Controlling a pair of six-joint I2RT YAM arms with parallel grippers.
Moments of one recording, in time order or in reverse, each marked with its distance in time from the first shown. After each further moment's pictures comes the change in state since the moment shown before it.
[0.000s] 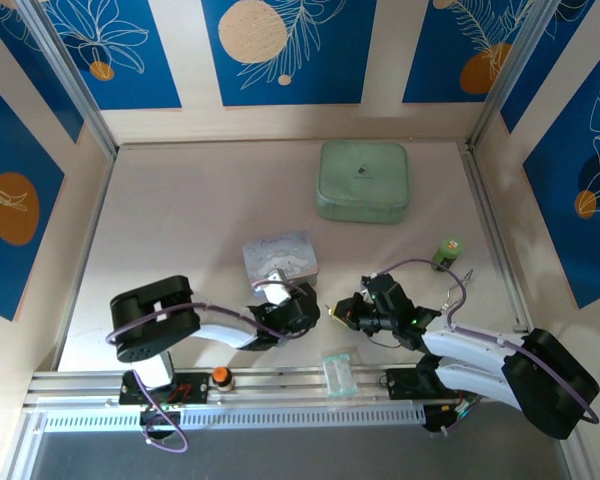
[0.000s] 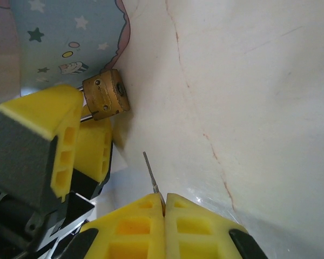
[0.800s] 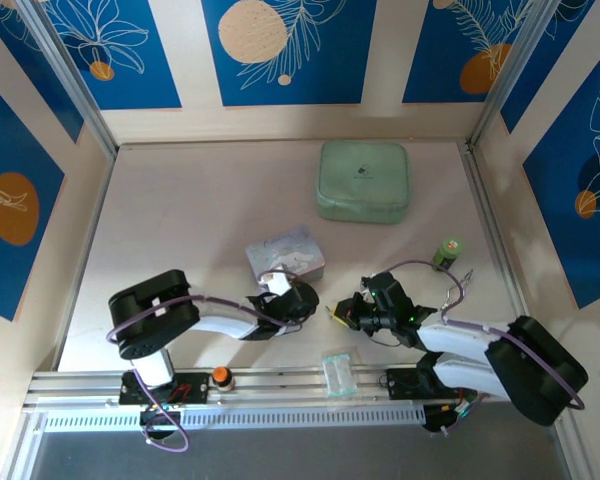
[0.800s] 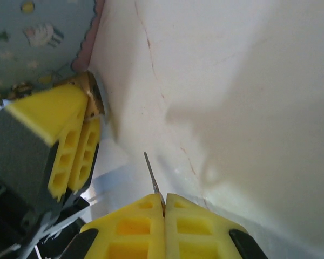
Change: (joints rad) left arm 0.062 -0.026 -0.004 -0.007 0.206 0.013; right arm -0.068 0.145 -0.011 0.125 -0.092 -0.020
